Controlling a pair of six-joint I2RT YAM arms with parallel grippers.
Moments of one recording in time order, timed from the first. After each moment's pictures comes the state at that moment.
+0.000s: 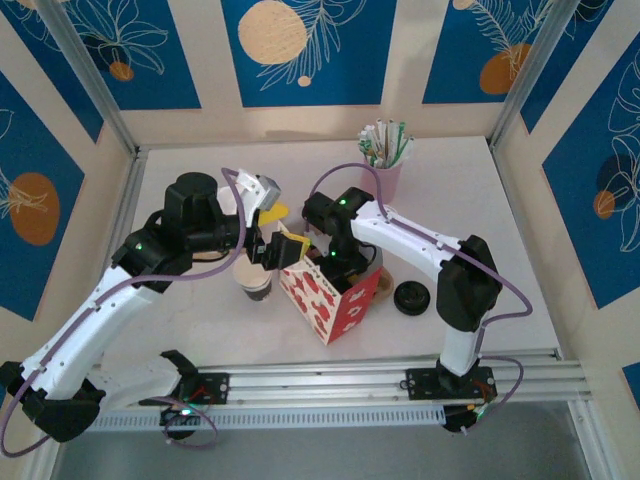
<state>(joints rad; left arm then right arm) -0.68 1.07 1.31 -0.61 0.53 -0.10 0.81 1.82 1.57 -1.37 -0.24 0.19</state>
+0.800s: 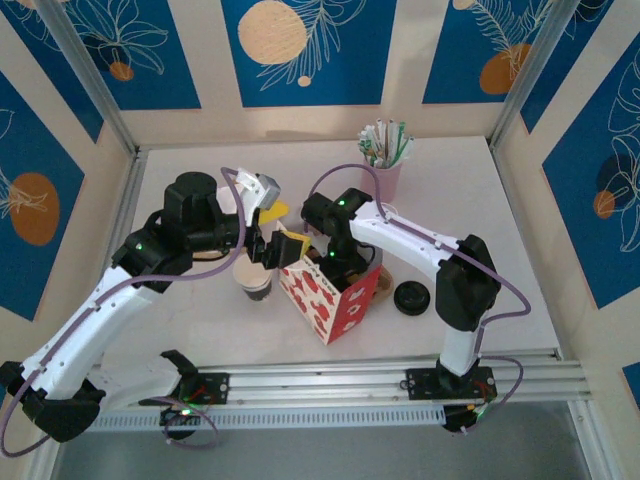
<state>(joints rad) -0.68 1.07 1.31 -0.60 0.53 -0.10 0.81 1.82 1.57 -1.36 -0.25 0.19</state>
